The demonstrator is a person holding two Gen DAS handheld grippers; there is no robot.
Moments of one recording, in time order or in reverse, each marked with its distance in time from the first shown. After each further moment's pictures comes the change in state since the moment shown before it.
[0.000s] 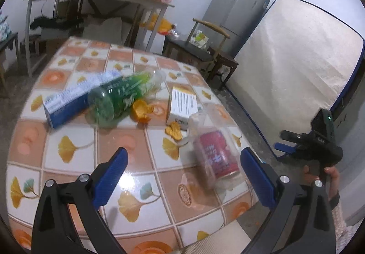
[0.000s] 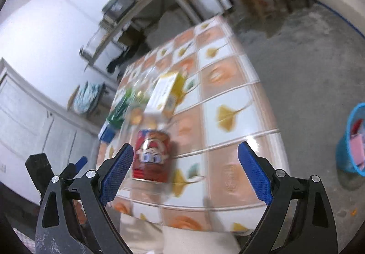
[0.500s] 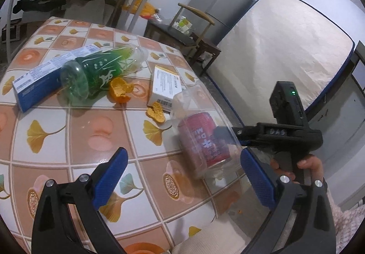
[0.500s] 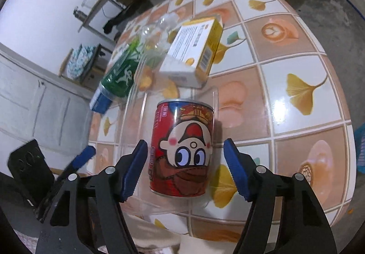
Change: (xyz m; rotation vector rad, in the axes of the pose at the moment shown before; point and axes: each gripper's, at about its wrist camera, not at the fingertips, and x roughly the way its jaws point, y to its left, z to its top) left arm 0.025 0.001 -0.010 -0.012 0.087 -0.151; right arm 0.086 0.062 -0.013 -0.065 0.227 -0.053
